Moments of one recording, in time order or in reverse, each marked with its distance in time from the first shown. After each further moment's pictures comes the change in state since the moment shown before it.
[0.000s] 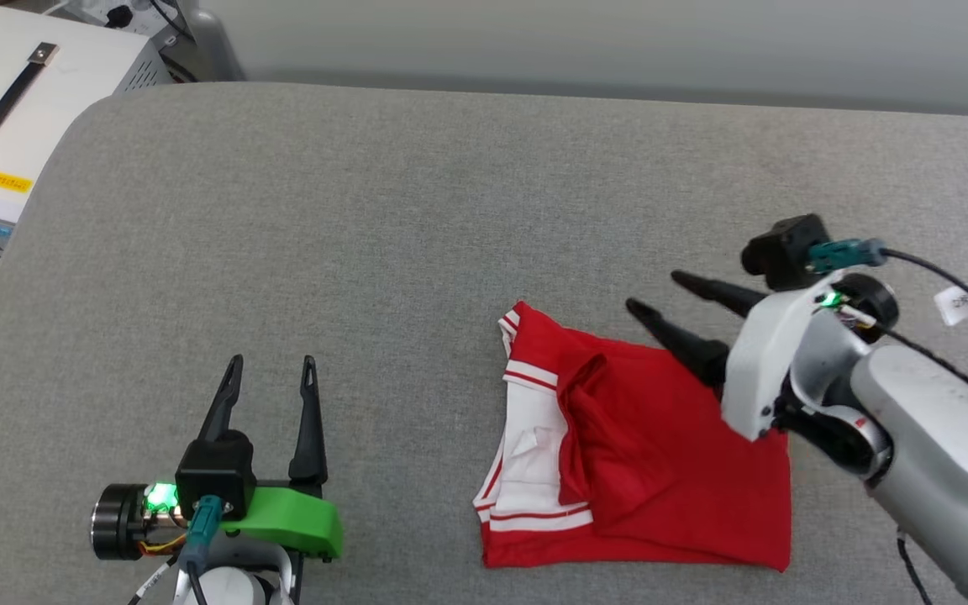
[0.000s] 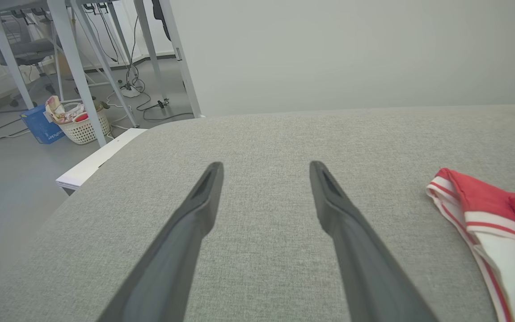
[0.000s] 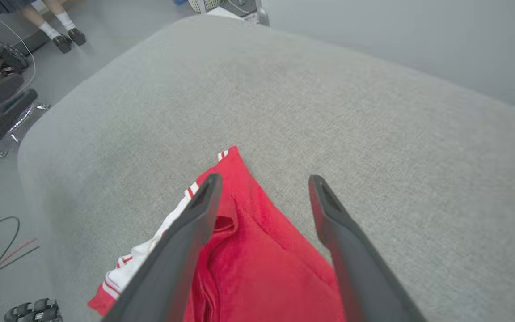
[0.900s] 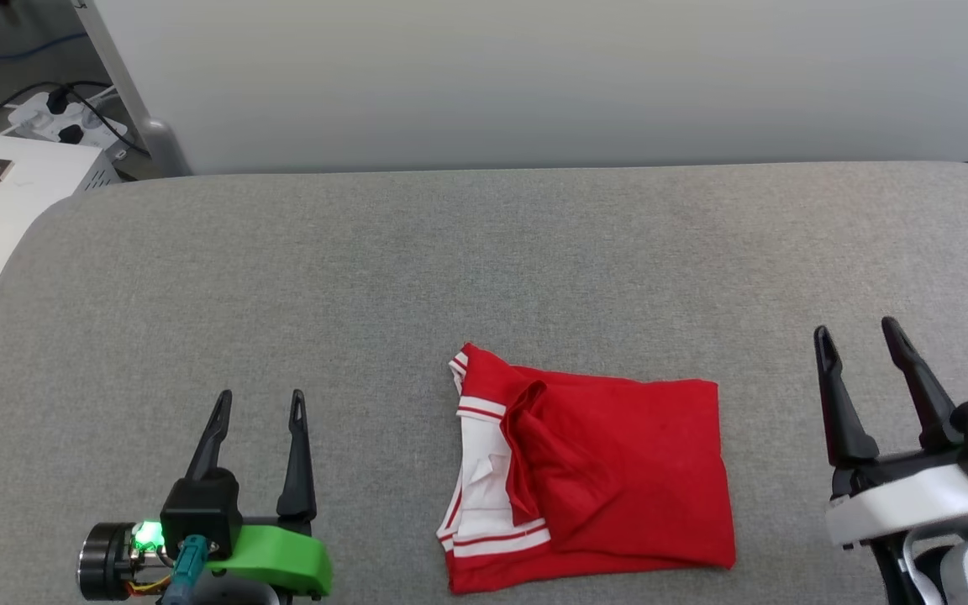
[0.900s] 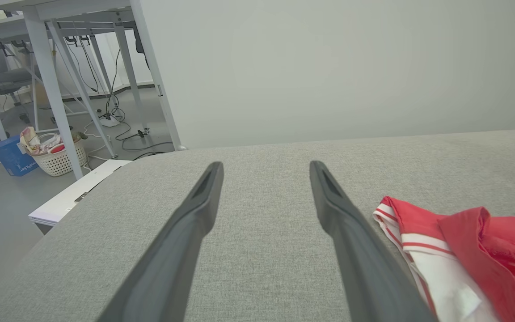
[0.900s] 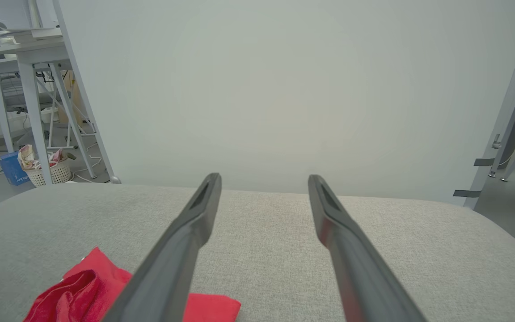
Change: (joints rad) left arm 0.088 0.001 0.027 -0.057 -0.002 -0.016 0.000; right arm 0.594 0.287 -0.784 -0.249 -0.628 0.000 -0.443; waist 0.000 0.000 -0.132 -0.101
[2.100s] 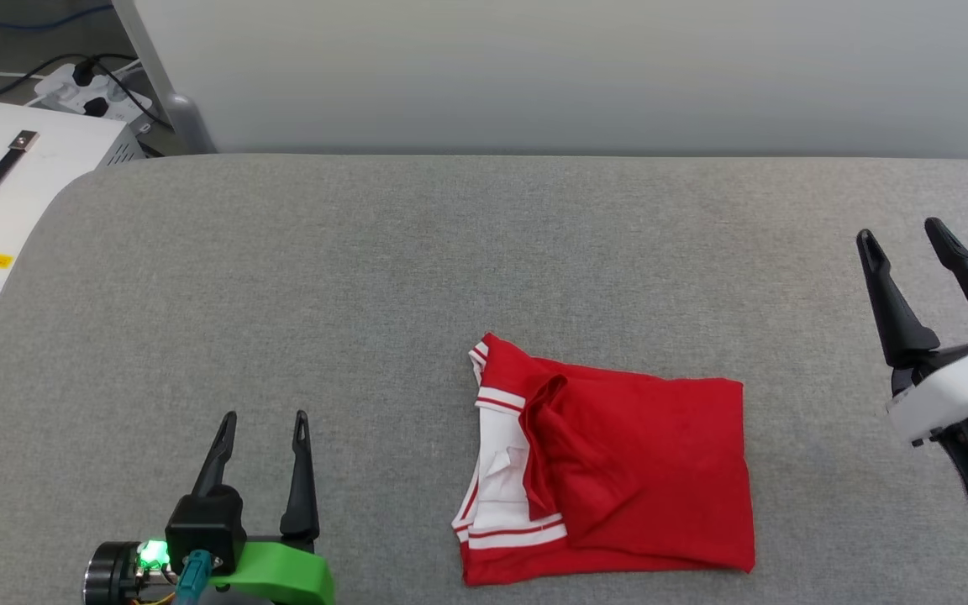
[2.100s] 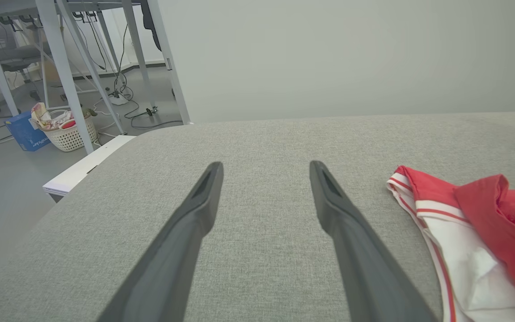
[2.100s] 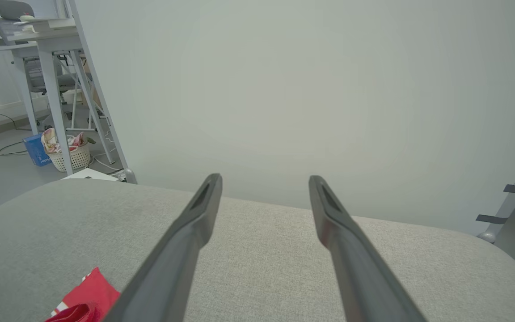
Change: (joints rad) left arm 0.035 -0.008 0.002 0.012 -0.001 -0.005 0.000; right arm -0.155 -0.163 0.022 -0.052 0.172 0.000 0.230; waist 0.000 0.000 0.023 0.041
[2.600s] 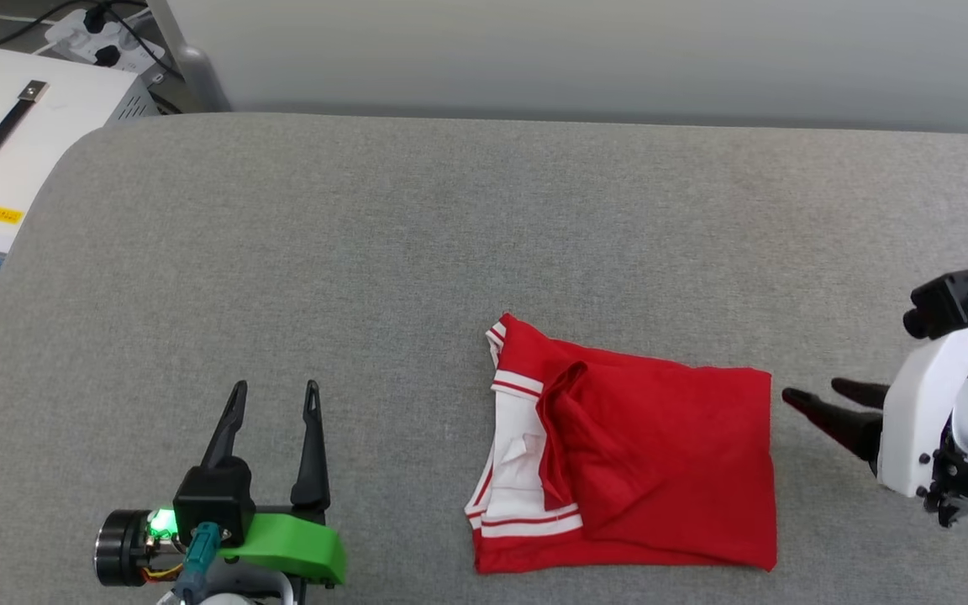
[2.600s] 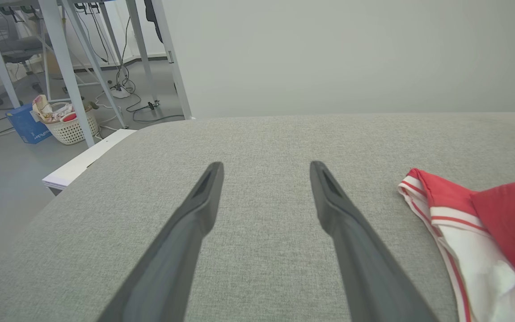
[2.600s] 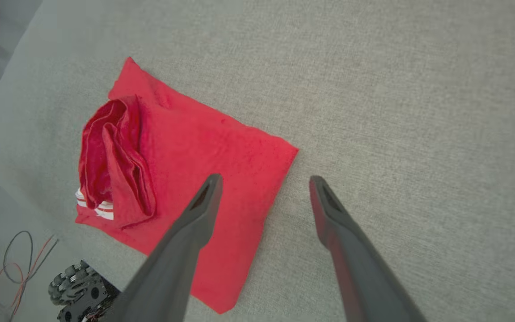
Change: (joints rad) left arm -0.055 -0.013 -0.008 0.009 0.000 -0.004 0.000; right arm -0.065 -0.176 0.183 0.058 0.424 0.000 0.766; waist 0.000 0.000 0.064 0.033
